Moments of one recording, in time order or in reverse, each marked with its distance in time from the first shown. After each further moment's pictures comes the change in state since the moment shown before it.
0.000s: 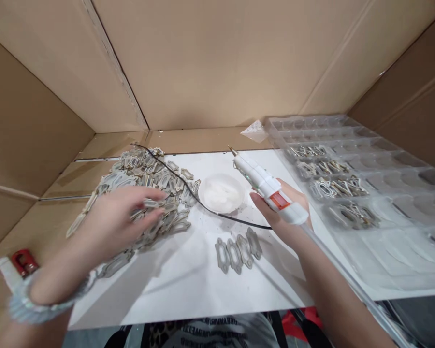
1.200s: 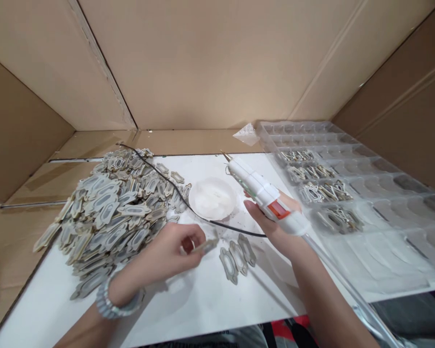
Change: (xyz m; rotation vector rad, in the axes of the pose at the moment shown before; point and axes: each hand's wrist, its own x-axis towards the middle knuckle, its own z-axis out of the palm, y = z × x) left_hand 0.006 0.040 0.088 -0.568 -0.439 0.065; right_hand 0.001 -0.002 -0.004 0.054 -0.032 0.080
